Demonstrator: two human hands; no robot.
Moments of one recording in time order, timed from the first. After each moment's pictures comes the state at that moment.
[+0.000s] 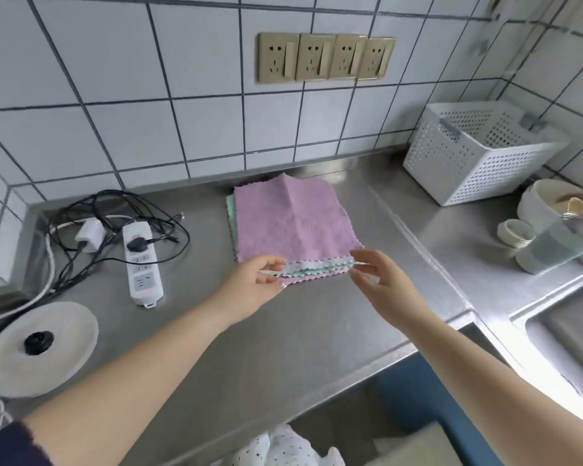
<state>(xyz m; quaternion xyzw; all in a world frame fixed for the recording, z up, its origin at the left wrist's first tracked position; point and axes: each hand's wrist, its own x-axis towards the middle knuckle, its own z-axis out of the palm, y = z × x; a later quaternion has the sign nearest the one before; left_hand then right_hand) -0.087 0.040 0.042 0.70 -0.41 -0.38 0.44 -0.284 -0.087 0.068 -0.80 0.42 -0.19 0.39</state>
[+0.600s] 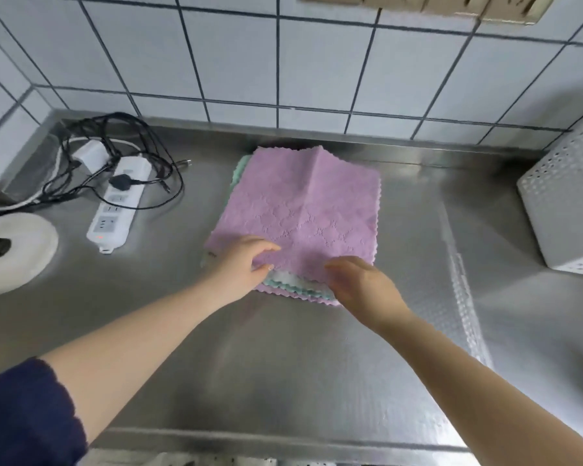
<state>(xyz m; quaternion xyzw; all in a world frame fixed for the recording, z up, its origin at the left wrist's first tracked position) -0.092 -0.089 -0.043 0.86 -0.34 -0.21 0.31 -0.236 -0.280 -0.044 -0.95 0.16 0.02 0.26</state>
